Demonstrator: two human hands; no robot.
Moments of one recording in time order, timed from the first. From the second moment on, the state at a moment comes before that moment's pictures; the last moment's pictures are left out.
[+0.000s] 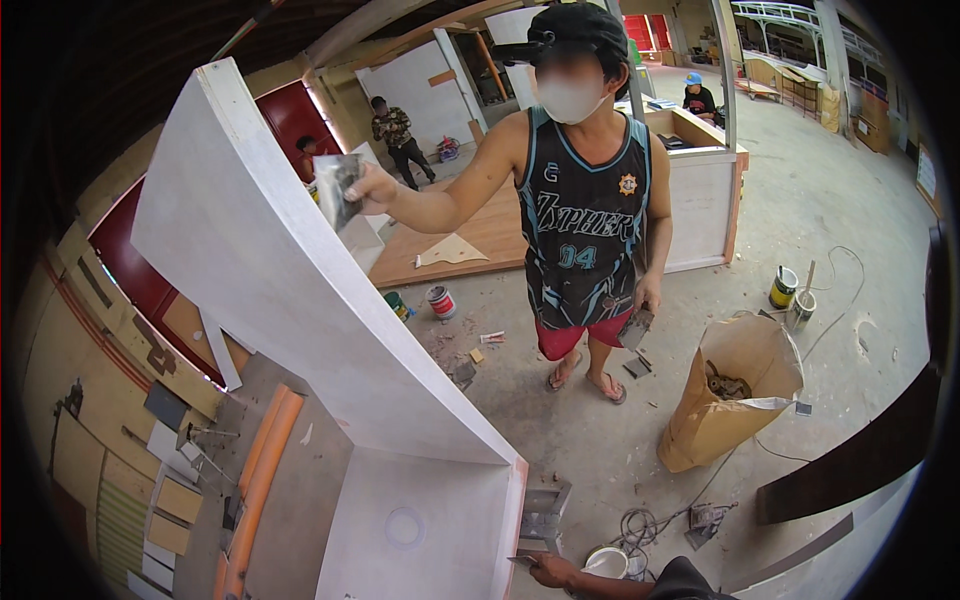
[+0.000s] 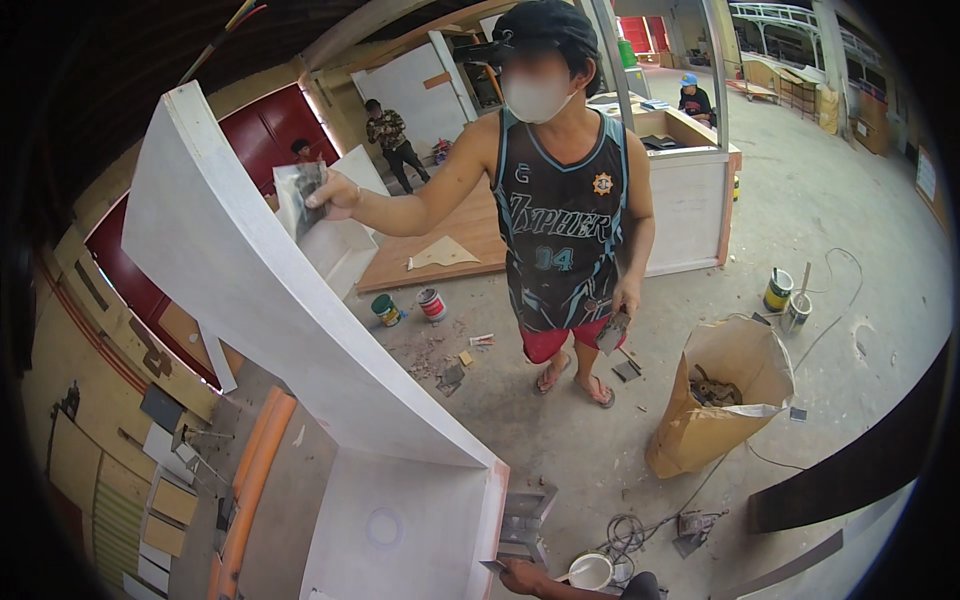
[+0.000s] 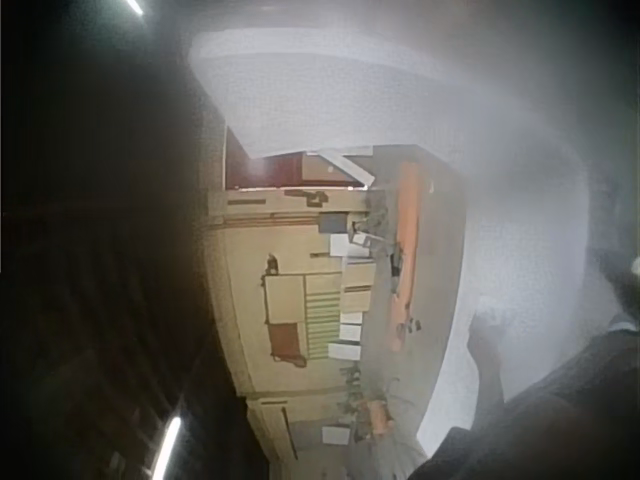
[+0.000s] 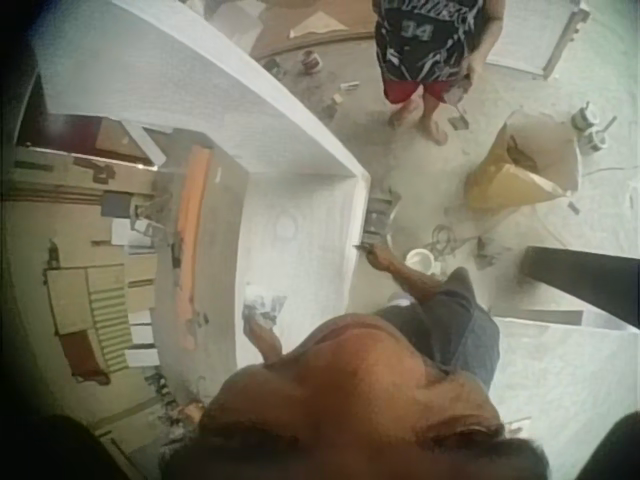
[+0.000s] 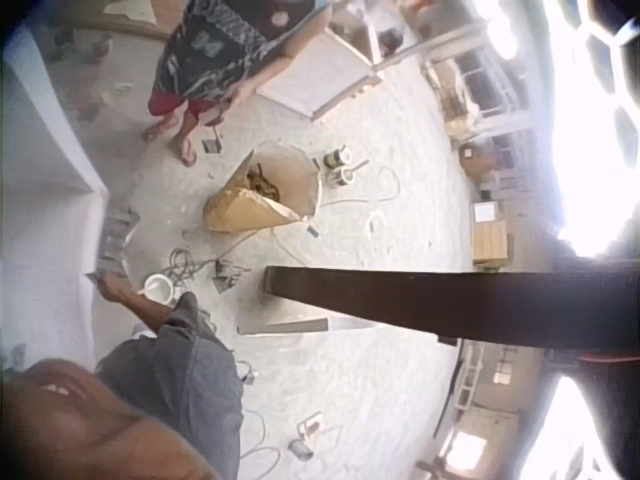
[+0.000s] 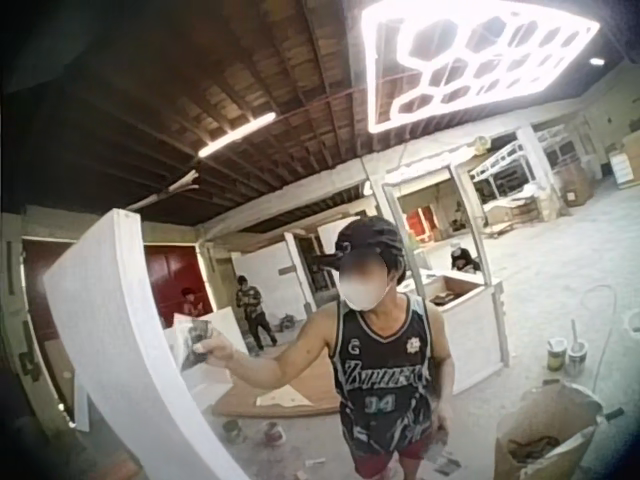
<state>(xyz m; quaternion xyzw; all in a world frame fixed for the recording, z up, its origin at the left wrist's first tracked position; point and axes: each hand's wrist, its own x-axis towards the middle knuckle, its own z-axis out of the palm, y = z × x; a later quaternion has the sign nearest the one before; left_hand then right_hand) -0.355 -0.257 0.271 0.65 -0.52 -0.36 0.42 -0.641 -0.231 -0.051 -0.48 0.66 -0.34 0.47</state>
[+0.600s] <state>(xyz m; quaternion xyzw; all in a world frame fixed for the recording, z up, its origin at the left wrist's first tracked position) -0.373 -0.228 0.250 0.68 -0.42 -0.37 0.47 -0.670 -0.212 -0.055 -0.49 0.65 -0.29 0.50</state>
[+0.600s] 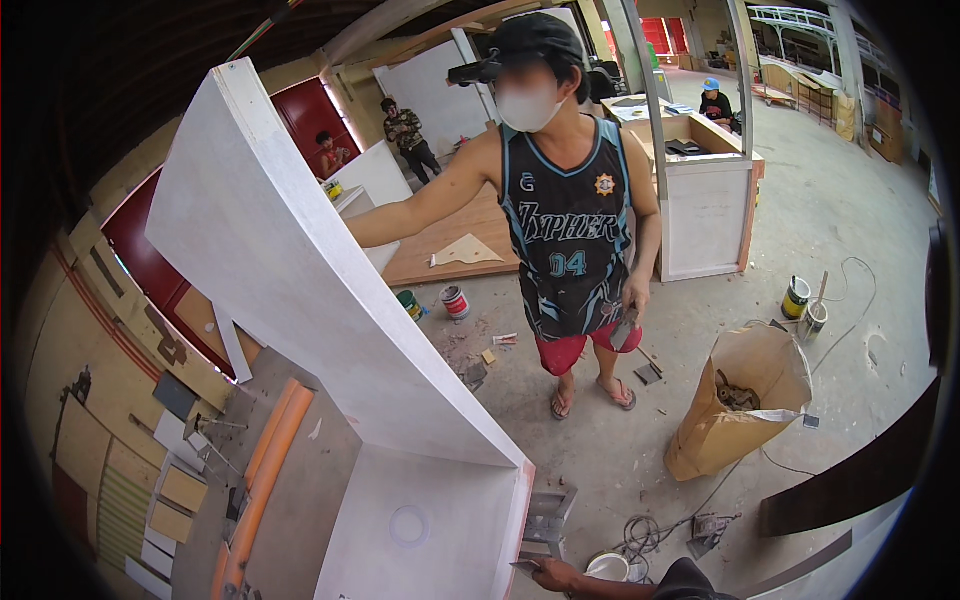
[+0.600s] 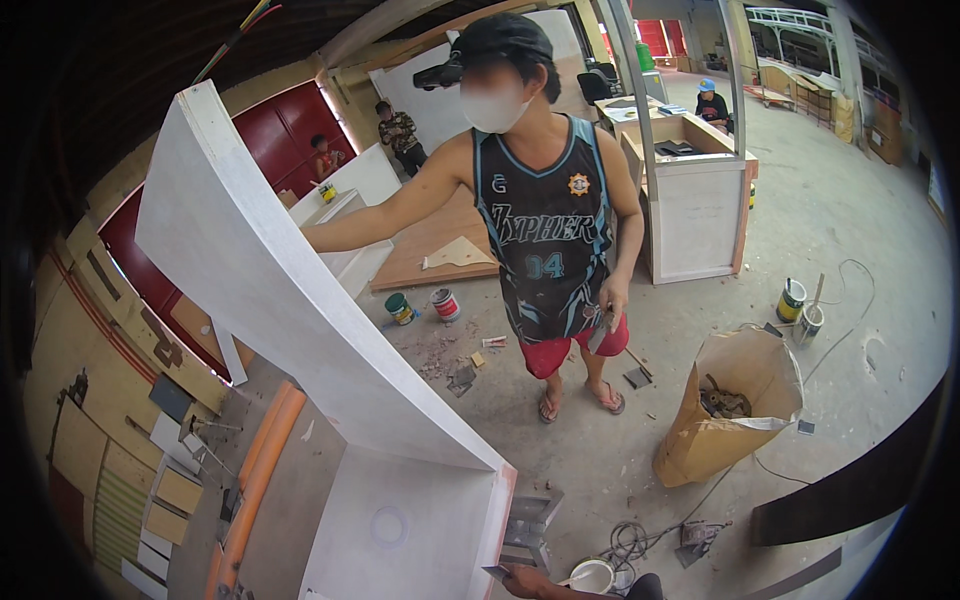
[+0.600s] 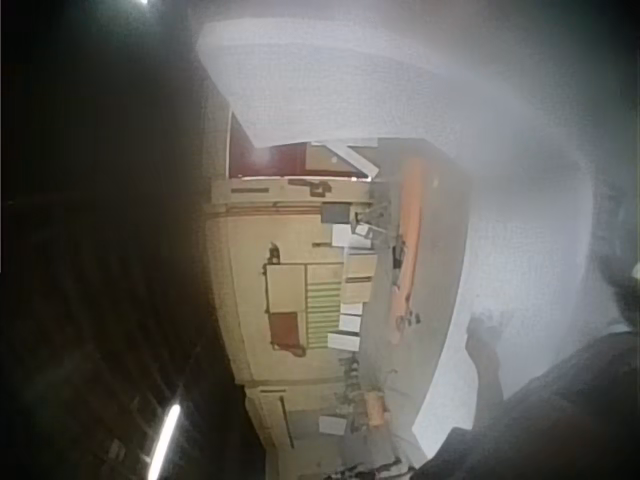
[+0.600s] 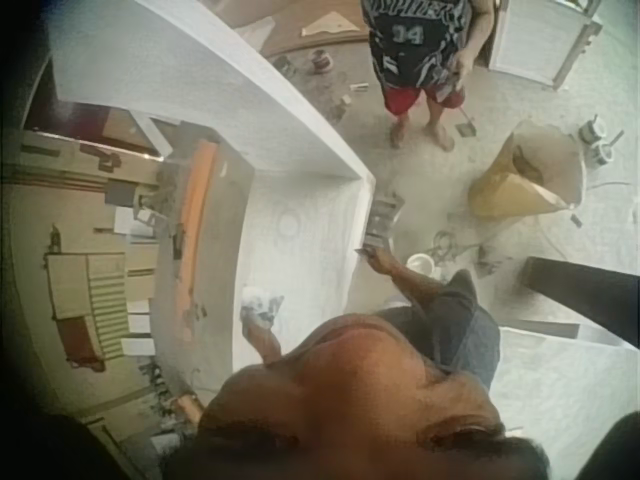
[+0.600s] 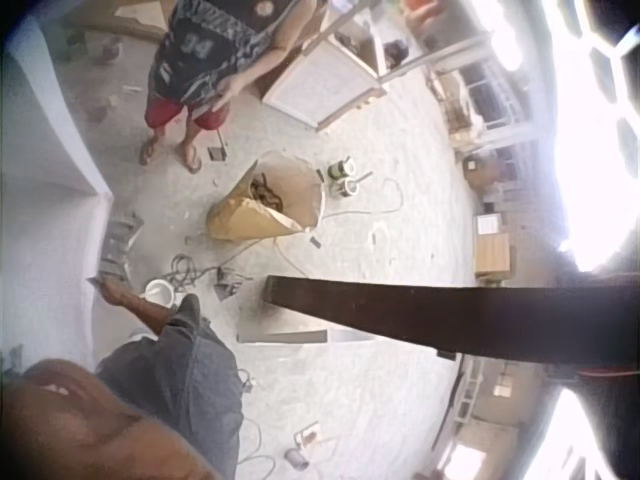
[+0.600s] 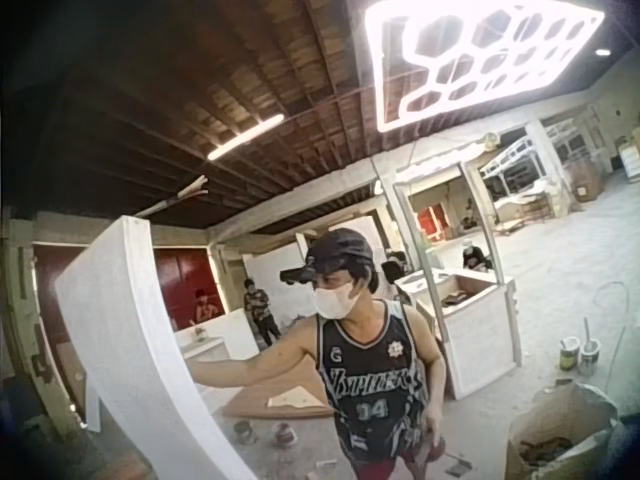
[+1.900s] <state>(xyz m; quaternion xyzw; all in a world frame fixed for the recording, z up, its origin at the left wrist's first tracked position) -0.358 -0.224 0.272 0.66 -0.47 -0.32 0.49 -0.647 -0.269 0.011 -0.51 0.60 -0.35 0.51</state>
